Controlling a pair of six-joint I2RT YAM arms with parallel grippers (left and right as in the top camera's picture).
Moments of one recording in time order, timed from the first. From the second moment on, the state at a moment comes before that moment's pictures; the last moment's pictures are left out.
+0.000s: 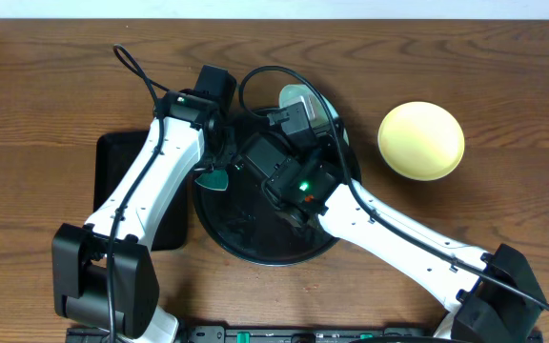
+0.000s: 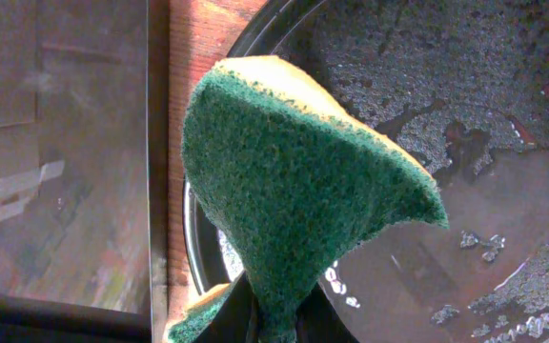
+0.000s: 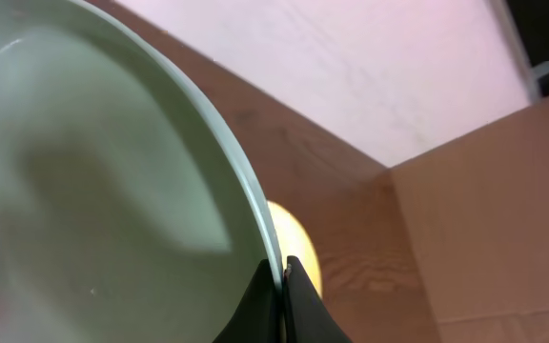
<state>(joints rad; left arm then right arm) -0.28 1.72 1.38 -1.09 -0.09 -0.47 0.92 1.73 1.40 -0.78 1.17 0.27</state>
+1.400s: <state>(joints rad) -0.28 1.72 1.38 -1.09 -0.09 -0.47 -0.08 1.73 1.40 -0.89 0.13 0.33</state>
